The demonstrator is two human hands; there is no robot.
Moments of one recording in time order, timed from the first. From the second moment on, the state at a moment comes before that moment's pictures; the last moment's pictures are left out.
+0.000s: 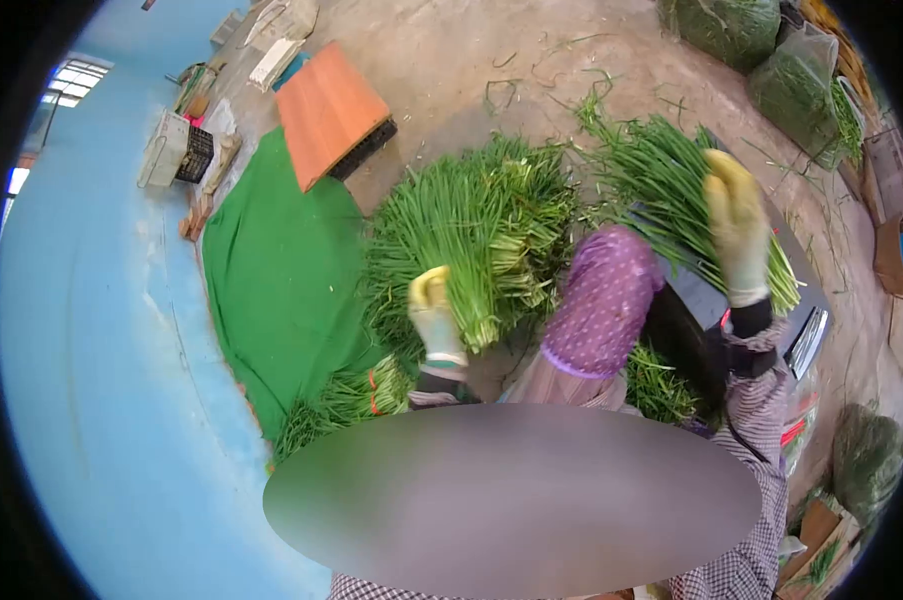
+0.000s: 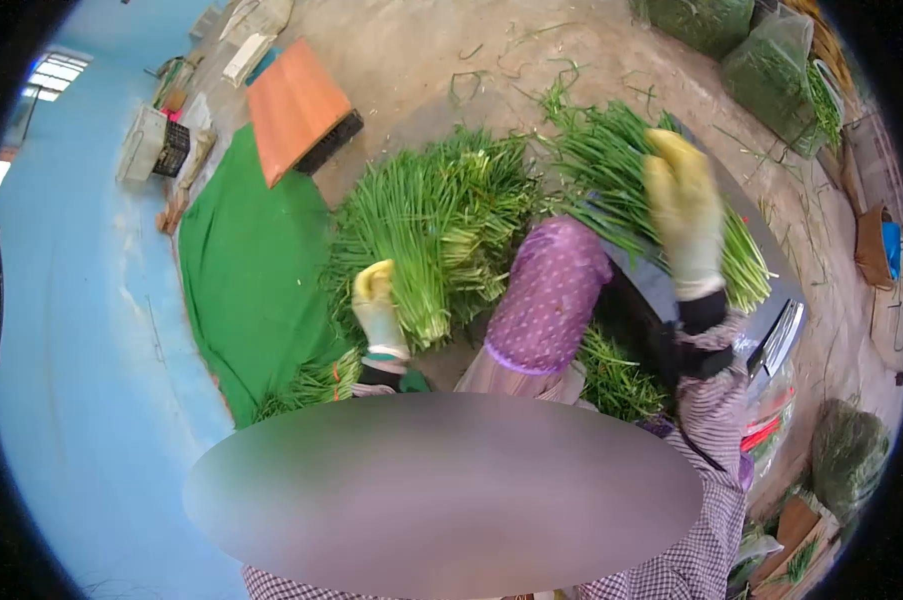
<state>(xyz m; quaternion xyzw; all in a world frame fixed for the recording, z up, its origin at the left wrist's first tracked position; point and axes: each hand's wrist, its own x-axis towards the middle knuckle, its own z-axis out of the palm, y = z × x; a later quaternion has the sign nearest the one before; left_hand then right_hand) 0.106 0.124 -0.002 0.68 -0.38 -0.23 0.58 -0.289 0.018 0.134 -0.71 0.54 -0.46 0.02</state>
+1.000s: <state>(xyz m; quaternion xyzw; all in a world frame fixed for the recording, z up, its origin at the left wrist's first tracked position) 0.124 0.155 -0.063 0.56 -0.17 -0.62 0.52 -0.026 0.097 -0.052 -0.75 0.55 -0.07 0.36</state>
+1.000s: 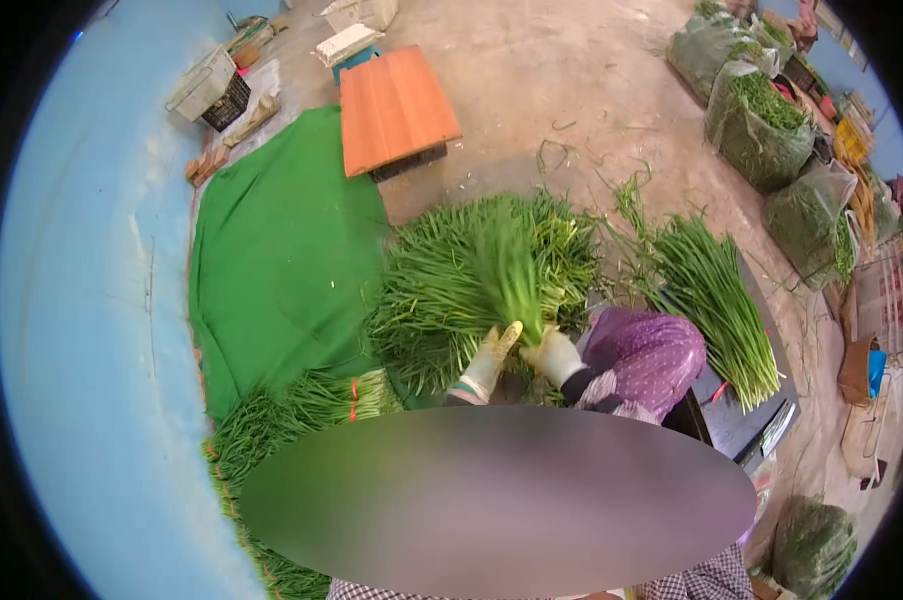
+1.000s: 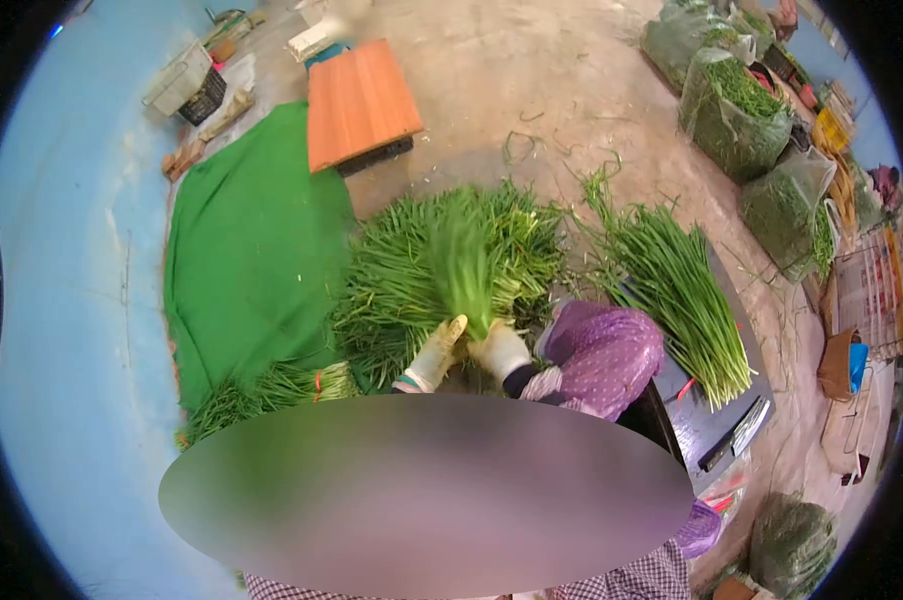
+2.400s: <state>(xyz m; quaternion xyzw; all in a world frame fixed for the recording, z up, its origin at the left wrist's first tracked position) -0.222 0.183 0.054 0.21 -0.87 -0.29 0.35 -0.457 0.275 0.111 -0.46 0.37 -0.72 0.35</state>
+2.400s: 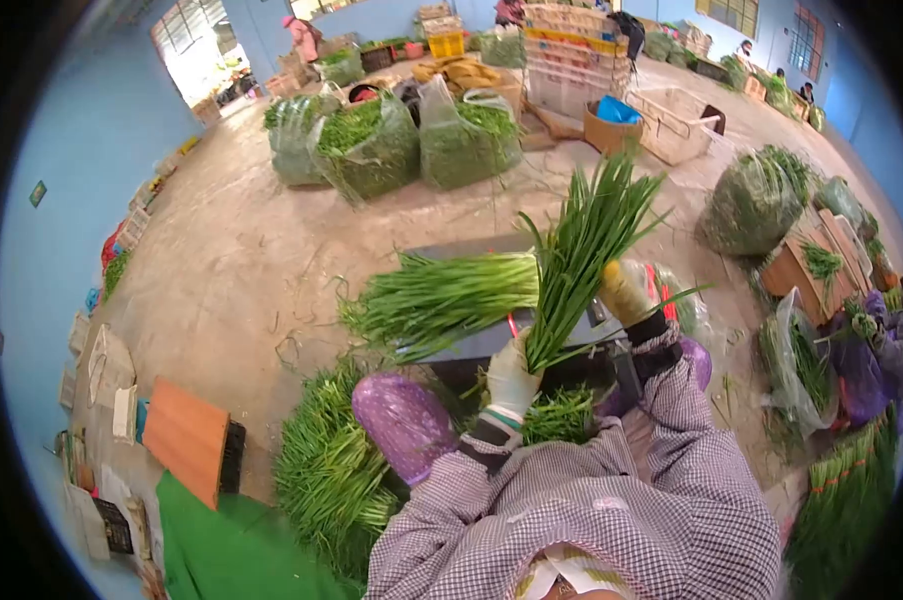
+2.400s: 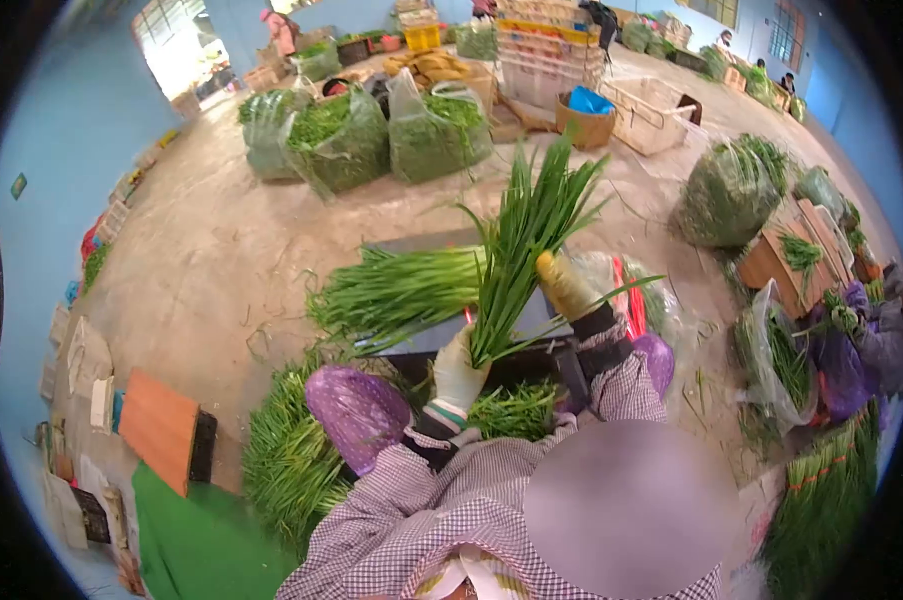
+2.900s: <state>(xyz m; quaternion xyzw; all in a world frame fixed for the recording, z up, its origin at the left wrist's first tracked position) -0.183 0.149 0.043 0.03 -0.95 -0.32 0.01 -0.381 0.302 0.198 -0.35 0.55 -0.68 0.34</state>
